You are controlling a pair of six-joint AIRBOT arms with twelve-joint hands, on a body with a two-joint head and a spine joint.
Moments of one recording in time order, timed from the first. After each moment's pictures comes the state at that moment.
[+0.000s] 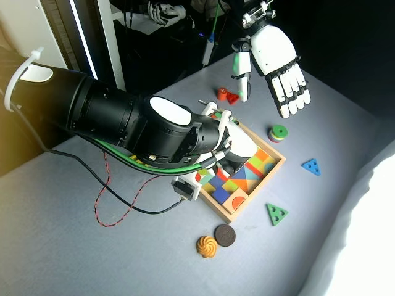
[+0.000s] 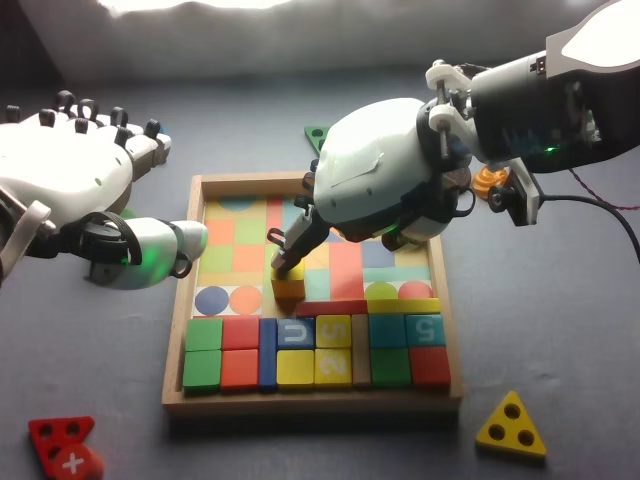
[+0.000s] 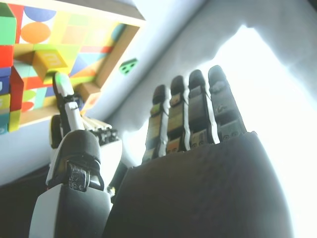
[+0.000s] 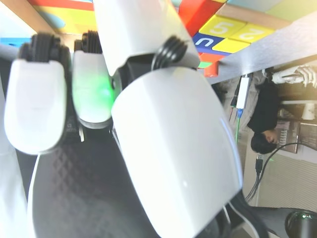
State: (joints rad) left arm 0.20 -0.76 0.60 -1.46 -0.79 2.39; right arm -0.03 -1.45 1.51 -1.87 0.53 0.50
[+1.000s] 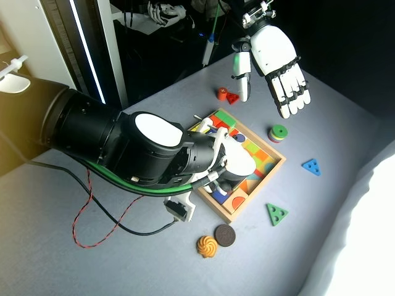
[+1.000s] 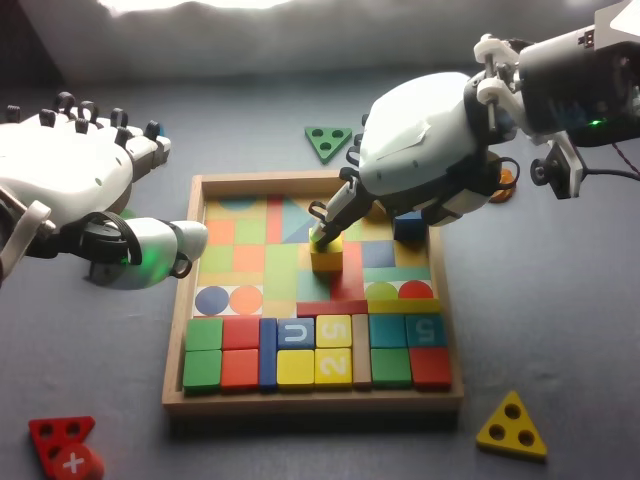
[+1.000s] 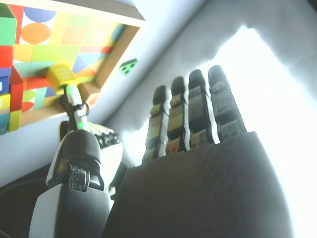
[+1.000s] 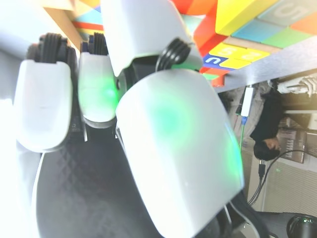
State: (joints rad) left arm 0.20 -0.76 0.60 -1.46 -0.79 2.39; right arm -0.03 -1.41 1.59 -1.87 0.58 0.46
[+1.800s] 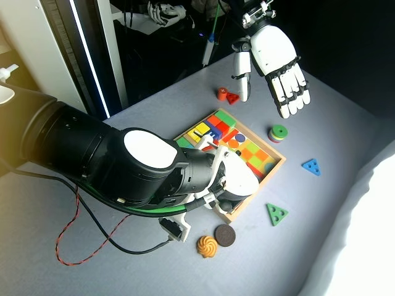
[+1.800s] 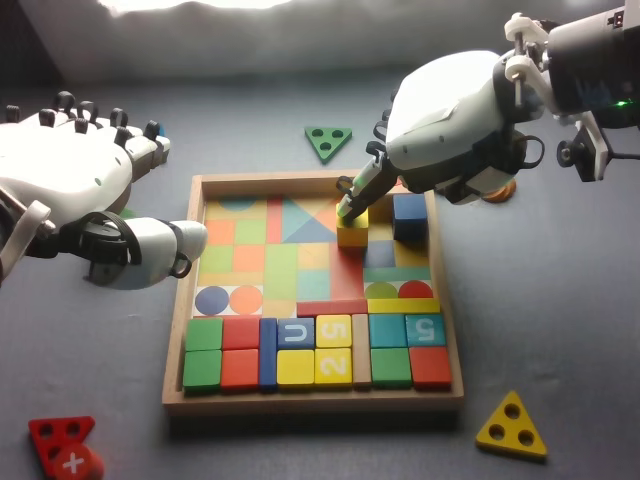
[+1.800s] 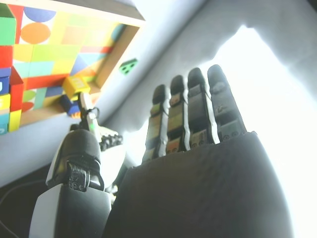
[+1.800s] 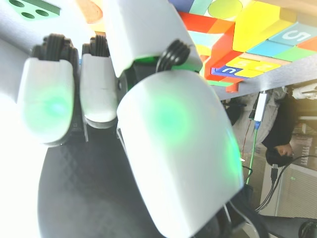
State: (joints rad) left arm 0.20 -0.76 0.60 -1.46 -0.79 2.39; right arm -0.03 -1.40 1.65 -1.87 0.57 0.45
